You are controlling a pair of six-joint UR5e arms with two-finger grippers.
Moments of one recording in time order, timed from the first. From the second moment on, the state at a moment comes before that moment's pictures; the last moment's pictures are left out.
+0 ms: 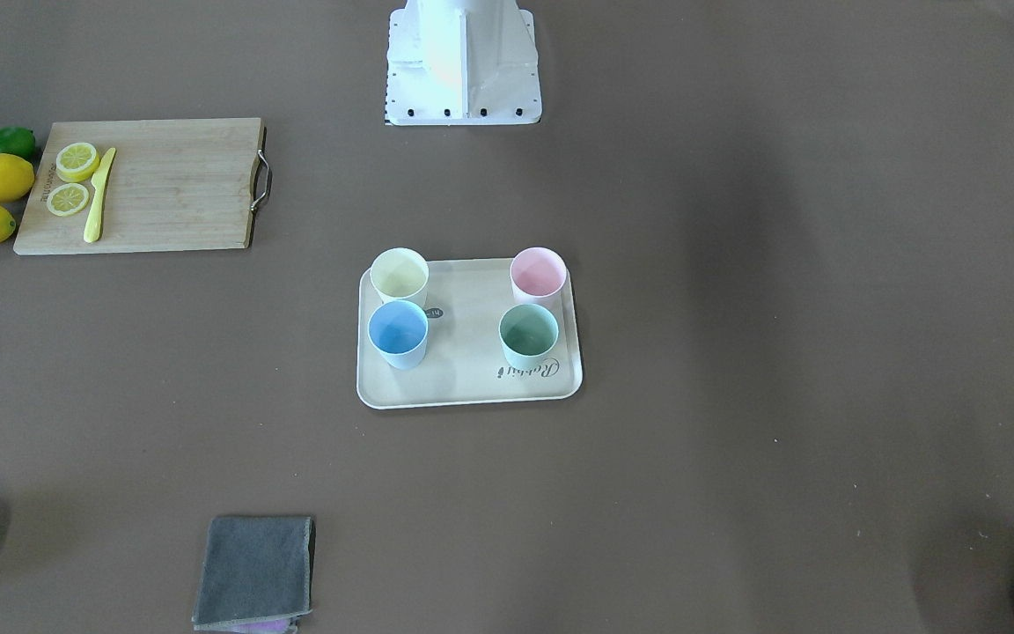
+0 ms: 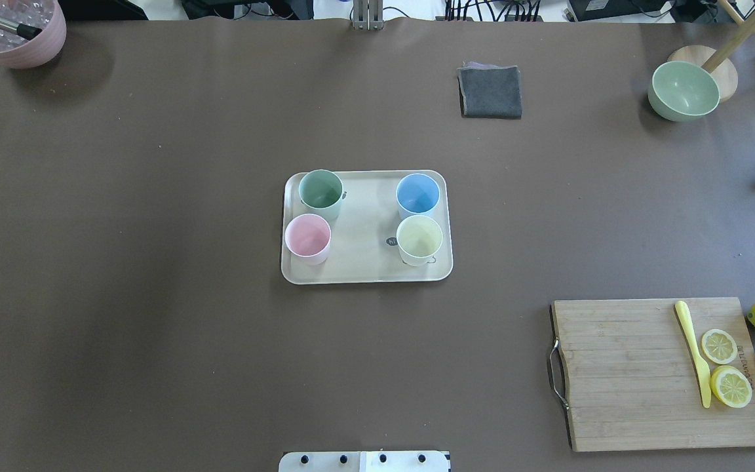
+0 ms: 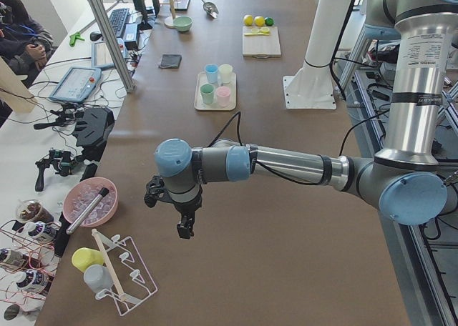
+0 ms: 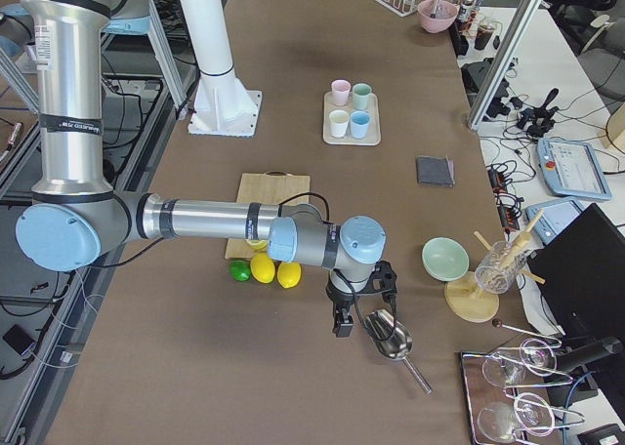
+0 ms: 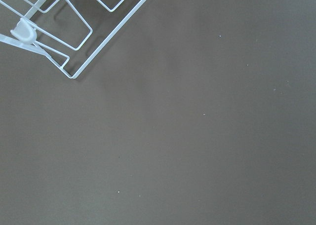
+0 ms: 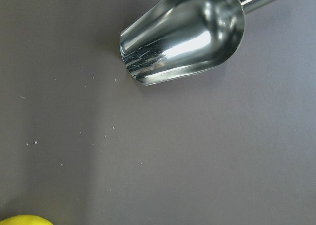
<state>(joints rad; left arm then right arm) -1.63 -1.61 -1.66 -1.39 -2.30 0.22 1.55 -1.61 1.61 -1.66 2.25 -0.19</state>
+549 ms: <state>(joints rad) -1.62 -1.61 -1.65 -1.39 -2.26 0.21 1.55 -1.61 1.61 -1.66 2.26 -0.19</state>
